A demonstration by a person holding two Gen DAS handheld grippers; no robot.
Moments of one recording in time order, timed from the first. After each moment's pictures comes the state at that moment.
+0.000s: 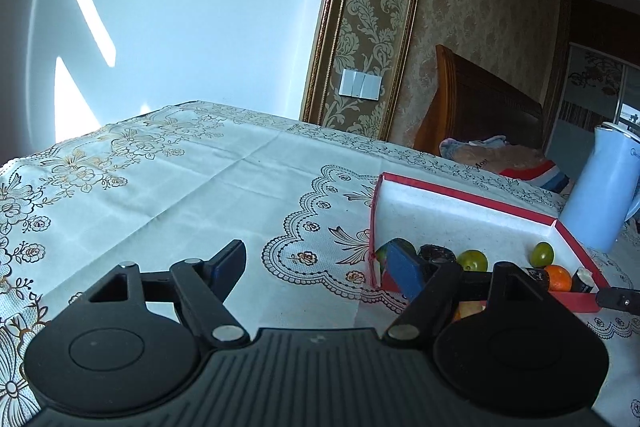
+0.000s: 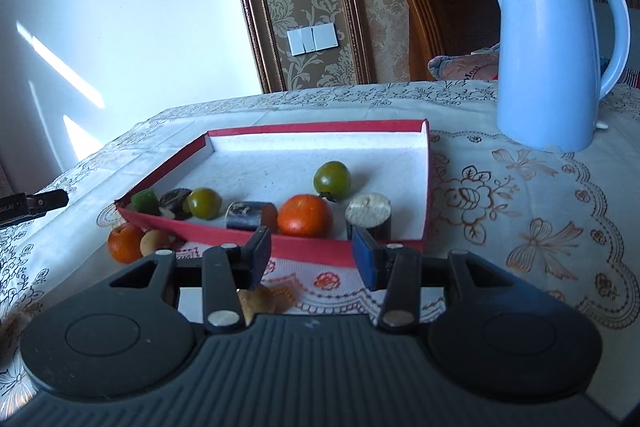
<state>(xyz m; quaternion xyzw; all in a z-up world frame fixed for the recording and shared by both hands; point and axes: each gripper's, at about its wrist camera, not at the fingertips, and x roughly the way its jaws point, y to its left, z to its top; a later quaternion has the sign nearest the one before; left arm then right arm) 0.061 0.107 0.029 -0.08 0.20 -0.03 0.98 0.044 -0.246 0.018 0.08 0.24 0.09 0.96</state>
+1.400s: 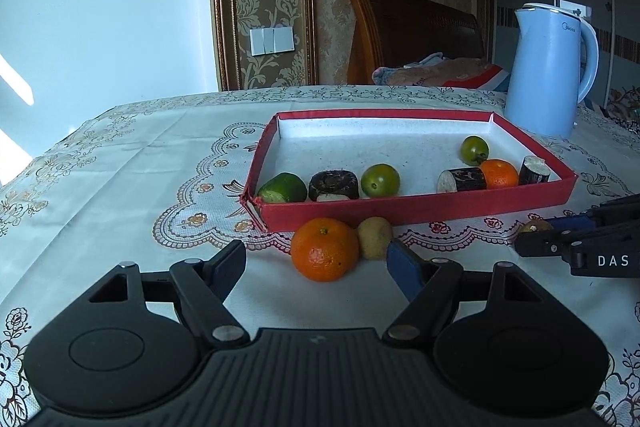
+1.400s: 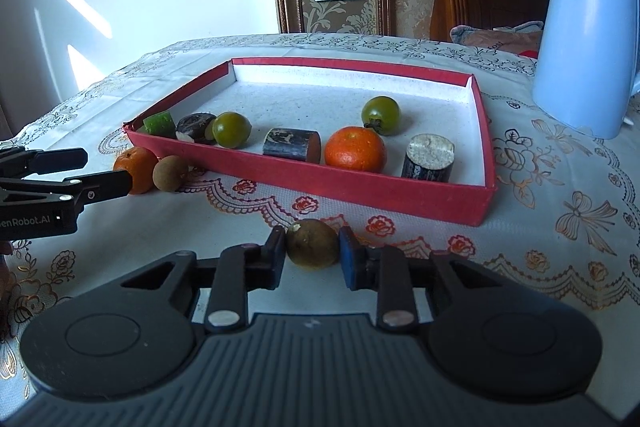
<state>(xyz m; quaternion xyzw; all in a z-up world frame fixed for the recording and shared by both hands) 0.061 0.024 0.007 0.05 0.25 -0.12 0.96 0.052 -0.200 -0.002 0.02 0.31 0.10 0.95</state>
